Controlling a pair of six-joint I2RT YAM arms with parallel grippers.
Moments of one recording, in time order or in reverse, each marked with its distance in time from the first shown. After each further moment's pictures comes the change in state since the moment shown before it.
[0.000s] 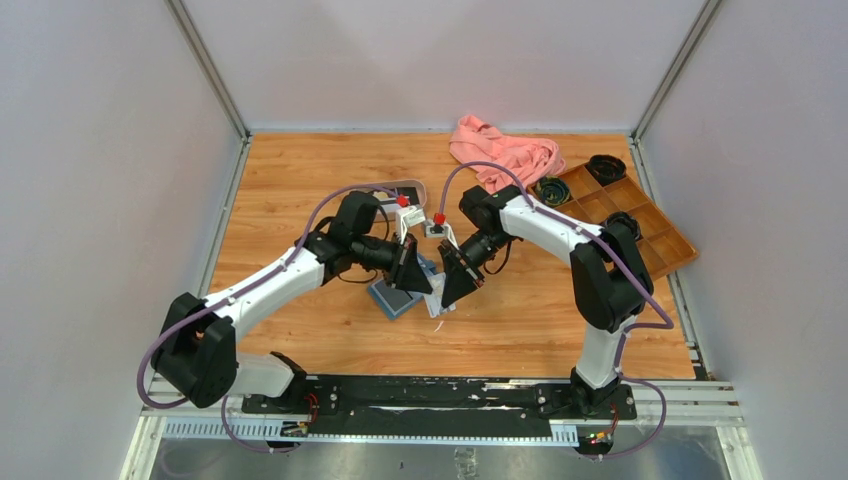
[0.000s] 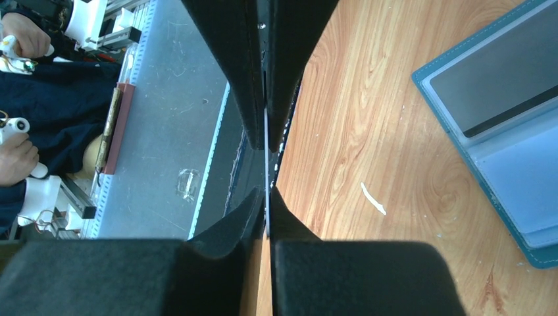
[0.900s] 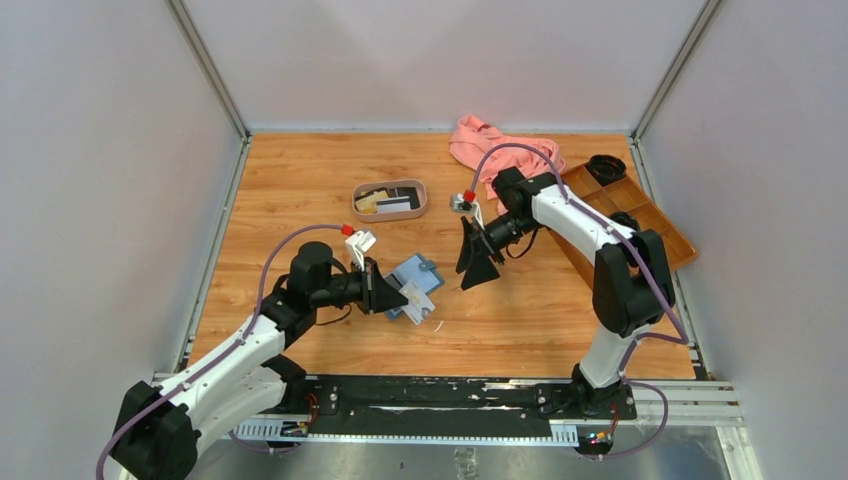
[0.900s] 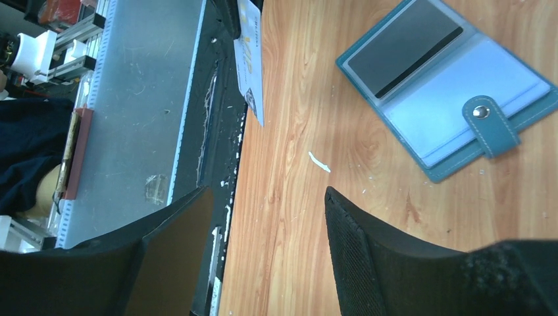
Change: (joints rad) left arm 0.048 -0.482 -0.469 0.305 -0.246 -0.341; right arm -0.166 -0.071 -0.001 0.008 0.035 -0.013
